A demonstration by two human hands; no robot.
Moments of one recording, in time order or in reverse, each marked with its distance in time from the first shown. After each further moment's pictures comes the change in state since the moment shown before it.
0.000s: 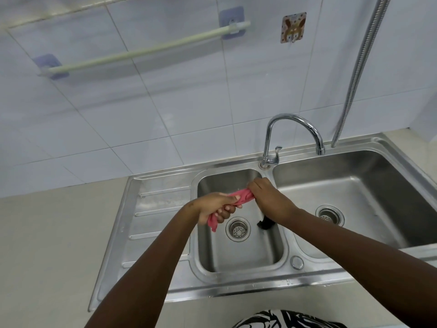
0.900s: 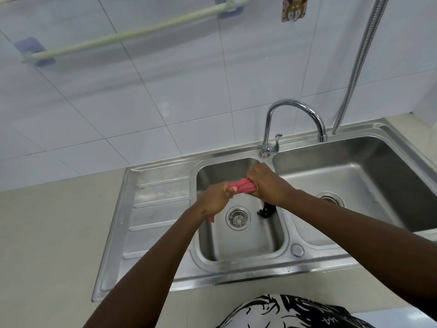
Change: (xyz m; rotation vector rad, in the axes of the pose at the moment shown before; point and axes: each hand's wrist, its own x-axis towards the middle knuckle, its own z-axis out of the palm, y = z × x) left_hand -0.009 -0.010 0.023 0.908 0.522 0.297; right_hand 0.015 0.005 -0.003 0.046 -0.110 0.023
